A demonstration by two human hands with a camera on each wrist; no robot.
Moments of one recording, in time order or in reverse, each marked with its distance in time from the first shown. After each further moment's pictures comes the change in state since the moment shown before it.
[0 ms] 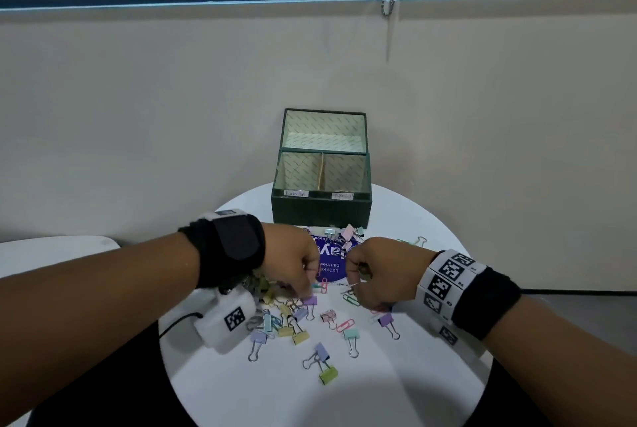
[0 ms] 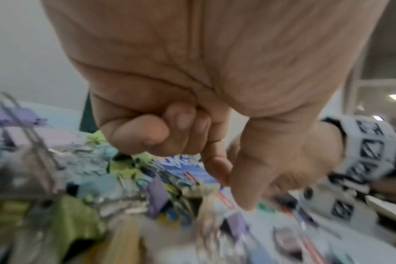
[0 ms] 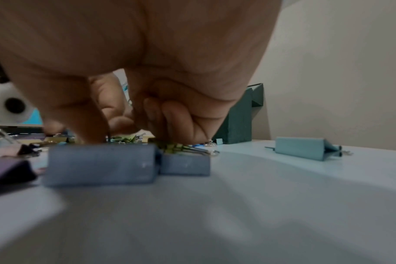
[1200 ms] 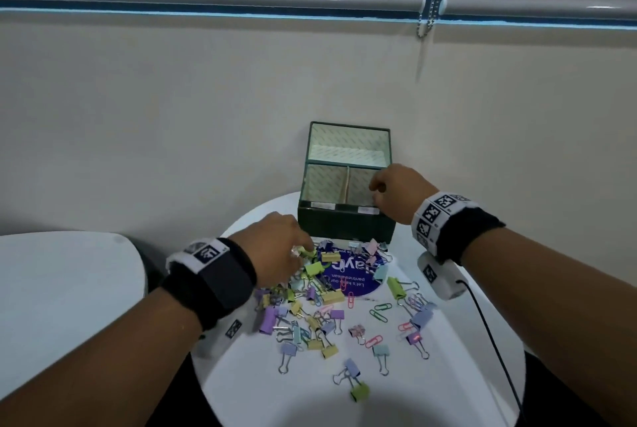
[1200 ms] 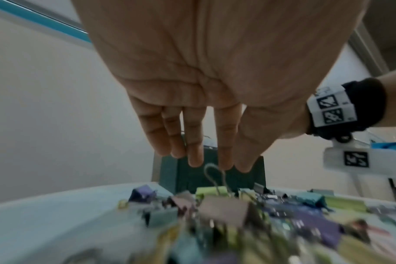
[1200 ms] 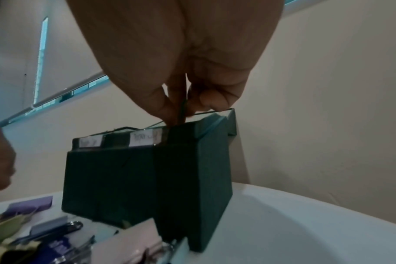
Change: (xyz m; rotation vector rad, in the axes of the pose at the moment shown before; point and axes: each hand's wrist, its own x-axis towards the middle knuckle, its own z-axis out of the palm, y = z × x) left_hand -0.027 -0.059 0.012 0.111 0.522 -0.072; right_hand 0.082 -0.001 -0.079 -0.082 0.486 0.167
